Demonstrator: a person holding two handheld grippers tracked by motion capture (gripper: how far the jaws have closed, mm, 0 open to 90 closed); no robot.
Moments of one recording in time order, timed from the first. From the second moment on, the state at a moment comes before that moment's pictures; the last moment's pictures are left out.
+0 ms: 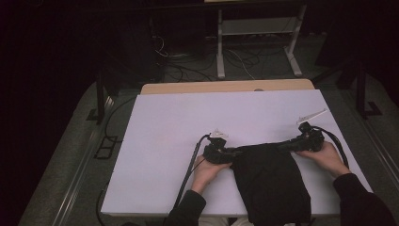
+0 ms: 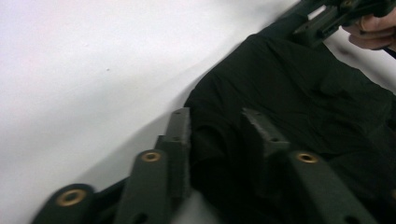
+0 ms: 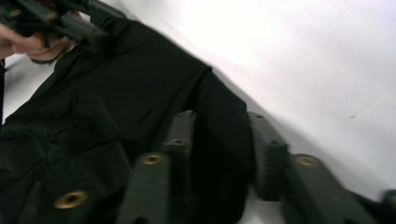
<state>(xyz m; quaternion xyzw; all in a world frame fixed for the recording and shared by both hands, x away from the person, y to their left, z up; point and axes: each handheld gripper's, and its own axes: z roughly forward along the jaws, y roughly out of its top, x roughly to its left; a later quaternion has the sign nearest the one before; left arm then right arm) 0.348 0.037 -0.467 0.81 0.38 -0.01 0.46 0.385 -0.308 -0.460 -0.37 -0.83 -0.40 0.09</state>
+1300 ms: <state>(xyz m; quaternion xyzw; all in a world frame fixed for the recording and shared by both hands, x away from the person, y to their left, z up) 0.334 0.050 -0.421 0.81 0.32 0.11 0.48 0.357 -0.285 -0.422 -0.40 -0.81 -0.42 0.04</state>
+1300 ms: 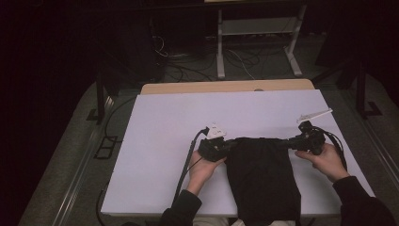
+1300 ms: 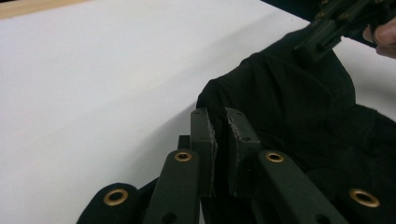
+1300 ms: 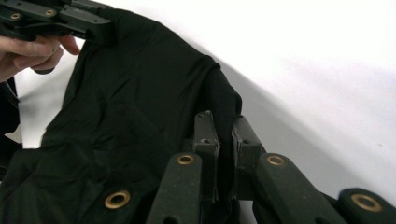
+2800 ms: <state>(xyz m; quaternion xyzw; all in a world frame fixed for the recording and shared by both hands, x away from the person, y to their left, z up) 0.387 0.091 -0.367 0.79 0.32 0.18 0.48 0.420 -0.241 -0.374 -0.40 -0.80 -0.45 0.00</state>
